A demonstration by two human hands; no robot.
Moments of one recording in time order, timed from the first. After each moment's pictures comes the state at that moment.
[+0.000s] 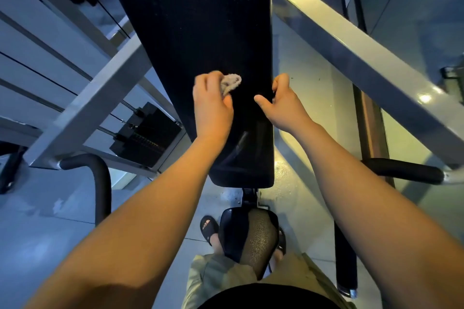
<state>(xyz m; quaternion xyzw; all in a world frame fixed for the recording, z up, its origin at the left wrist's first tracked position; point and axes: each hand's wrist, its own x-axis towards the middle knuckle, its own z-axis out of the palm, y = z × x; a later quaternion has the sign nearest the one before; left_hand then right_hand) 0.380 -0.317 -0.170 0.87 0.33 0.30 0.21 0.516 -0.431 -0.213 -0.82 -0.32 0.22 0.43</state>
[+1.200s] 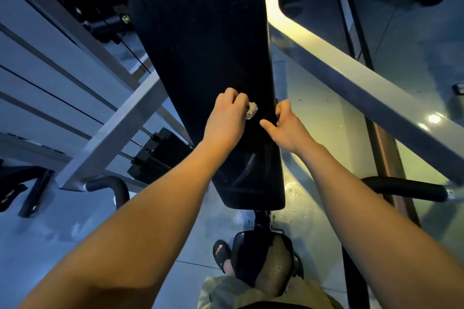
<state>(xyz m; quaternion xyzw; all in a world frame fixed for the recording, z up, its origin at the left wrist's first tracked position) 0.397 -0.312 -0.129 0.97 0.21 0.15 0.04 0.518 -0.433 -0.211 -0.81 -0.32 0.26 0.42</state>
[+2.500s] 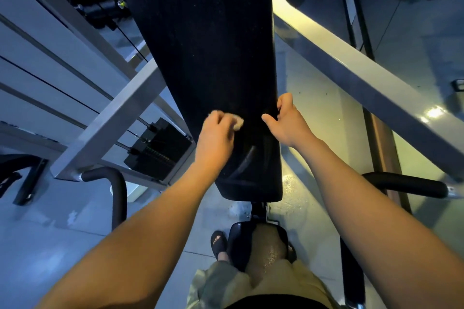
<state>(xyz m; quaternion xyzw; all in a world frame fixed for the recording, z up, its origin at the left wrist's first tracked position) 0.344 -0.310 -0.174 0.94 0.27 0.14 0.12 0.514 -0.433 -0.204 -0.82 -0.31 0.25 0.41</state>
